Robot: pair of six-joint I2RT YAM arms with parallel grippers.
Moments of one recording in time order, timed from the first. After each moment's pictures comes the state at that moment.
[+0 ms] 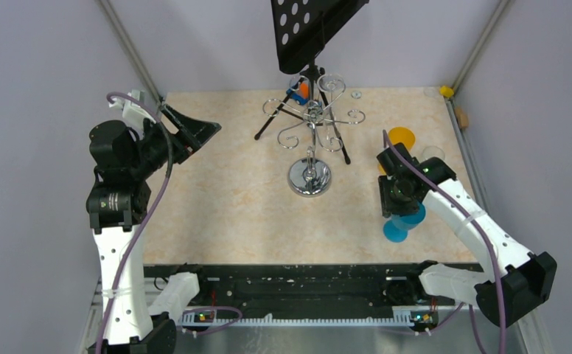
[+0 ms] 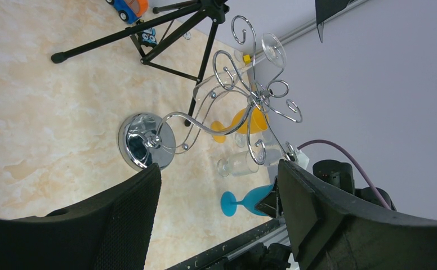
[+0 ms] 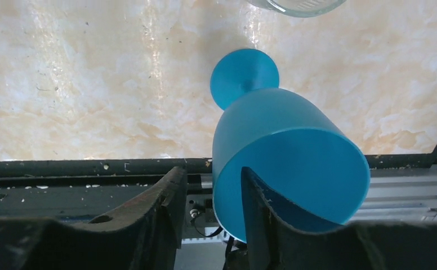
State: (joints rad) left arm 0.08 0.92 1.41 -0.68 0.58 -0.76; right arm 0.48 1.14 1.09 -1.24 0.21 0.42
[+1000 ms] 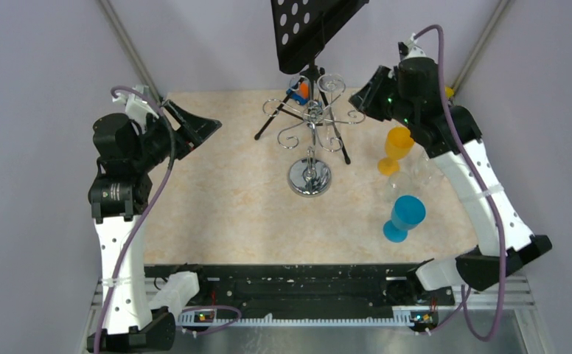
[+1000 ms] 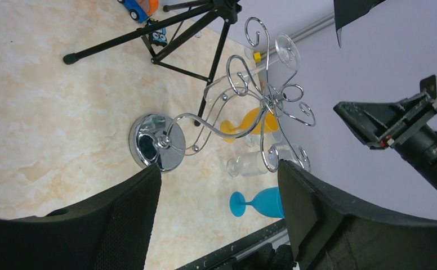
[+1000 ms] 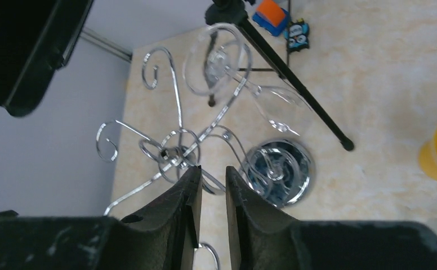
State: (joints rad) left arm 0.08 0.97 1.43 -0.69 0.57 -0.72; right arm 0.48 1.35 1.78 -0.82 0.11 0.61
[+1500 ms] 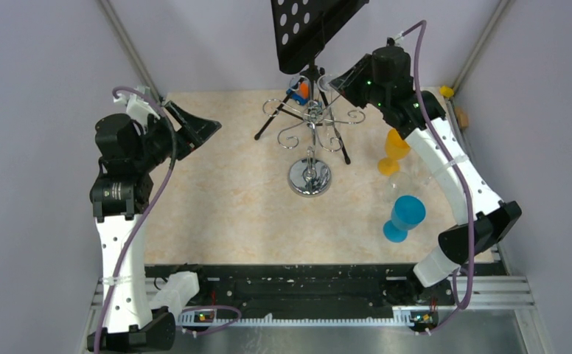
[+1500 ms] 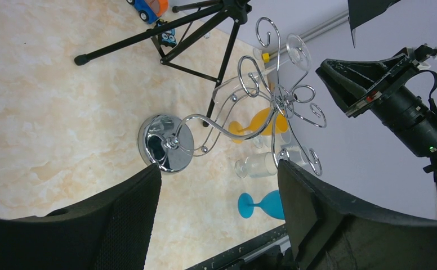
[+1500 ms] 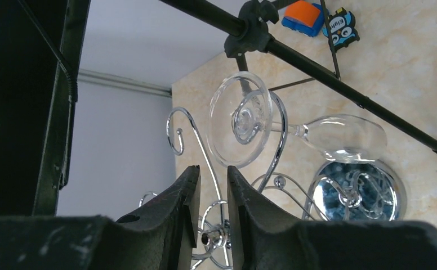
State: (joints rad) left arm 0.08 0.97 1.41 -0.68 0.56 -0.70; right arm 0.48 1.58 1.86 -0.64 0.09 0.94
